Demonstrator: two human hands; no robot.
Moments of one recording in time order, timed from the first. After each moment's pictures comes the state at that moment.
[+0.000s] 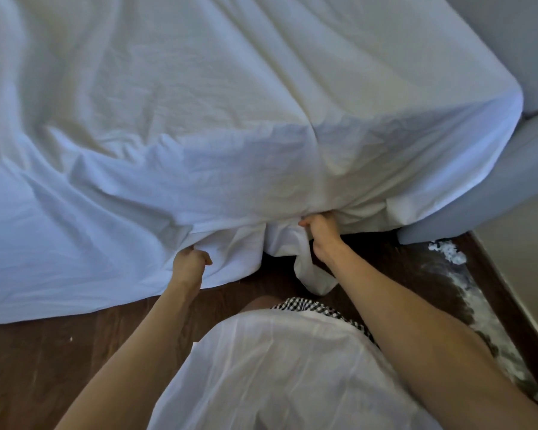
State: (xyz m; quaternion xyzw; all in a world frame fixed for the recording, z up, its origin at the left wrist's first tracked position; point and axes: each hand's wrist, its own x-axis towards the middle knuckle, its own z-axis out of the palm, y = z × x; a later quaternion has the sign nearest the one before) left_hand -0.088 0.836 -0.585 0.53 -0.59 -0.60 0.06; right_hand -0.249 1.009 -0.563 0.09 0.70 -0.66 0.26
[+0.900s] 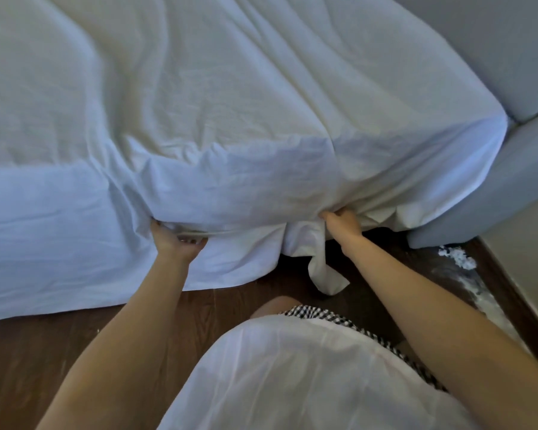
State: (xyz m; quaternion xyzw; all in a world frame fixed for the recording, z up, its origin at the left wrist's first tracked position) left_hand -0.061 0.765 -0.555 0.48 -0.14 -0.84 0.22; right_hand -0.232 1.022 -0.542 0.05 0.83 -0.51 0.22
